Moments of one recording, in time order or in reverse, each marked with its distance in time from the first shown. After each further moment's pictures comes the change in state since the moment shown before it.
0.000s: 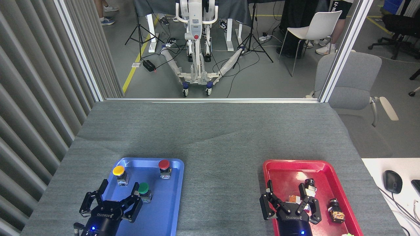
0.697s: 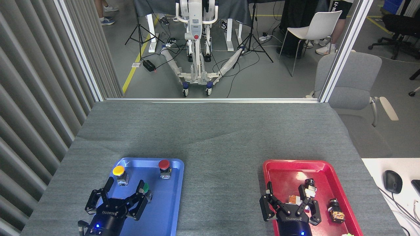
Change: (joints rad) left arm -0.008 -0.027 -0.002 -0.009 0.021 -0.029 -0.012; right arm 0.003 0.000 -0.002 0.004 -0.001 -0.001 0.011
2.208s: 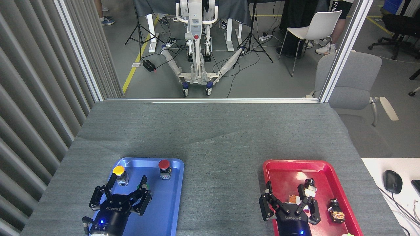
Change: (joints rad) left arm -0.029 -0.031 -0.003 0.006 -0.005 0.013 0.000; right arm -0.003 0.002 0.002 -0.002 -0.001 0.001 0.025
